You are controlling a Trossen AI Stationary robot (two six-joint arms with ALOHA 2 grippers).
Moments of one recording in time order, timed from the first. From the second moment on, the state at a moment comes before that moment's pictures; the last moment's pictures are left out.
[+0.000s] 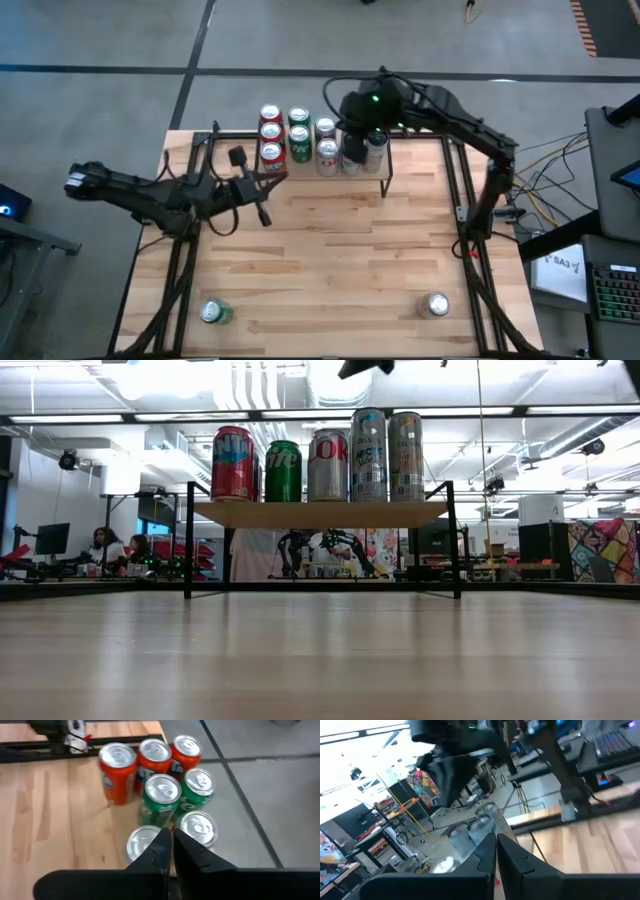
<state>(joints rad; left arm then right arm) -0.20 1.01 0.87 0.16 -0.64 0.50 -0.32 1.80 2.26 -1.13 0.05 -0.16</state>
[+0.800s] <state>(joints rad) 0.28 1.36 1.24 -0.15 -0.22 0.52 -0.26 1.34 1.38 -0.58 0.05 -0.27</state>
